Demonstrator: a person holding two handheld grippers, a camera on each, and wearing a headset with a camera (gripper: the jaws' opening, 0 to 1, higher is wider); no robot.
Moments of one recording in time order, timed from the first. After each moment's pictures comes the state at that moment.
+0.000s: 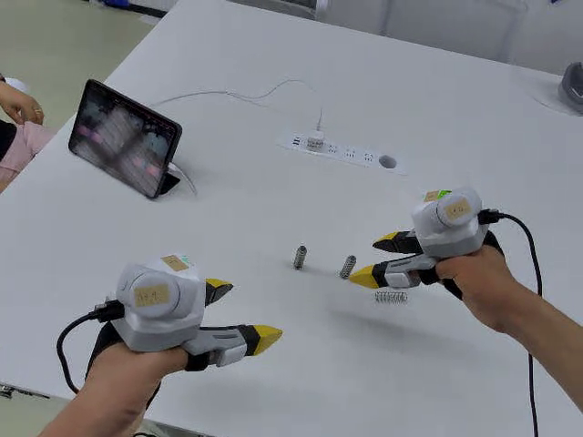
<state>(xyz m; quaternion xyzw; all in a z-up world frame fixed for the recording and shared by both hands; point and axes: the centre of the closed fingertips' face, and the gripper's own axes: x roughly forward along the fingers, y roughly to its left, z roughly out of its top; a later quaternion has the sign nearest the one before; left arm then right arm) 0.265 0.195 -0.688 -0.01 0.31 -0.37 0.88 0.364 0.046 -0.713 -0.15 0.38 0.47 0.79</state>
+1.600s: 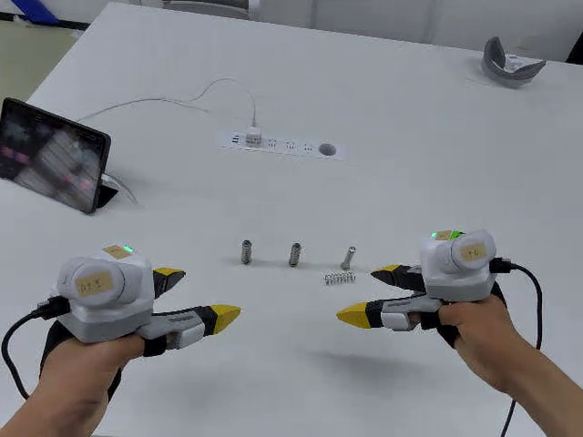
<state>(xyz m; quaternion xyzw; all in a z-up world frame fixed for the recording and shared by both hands) 0.284 0.179 -0.683 -0.01 0.31 -0.36 0.88 0.283 -0.021 -0.716 -0.03 0.37 0.40 0.84</state>
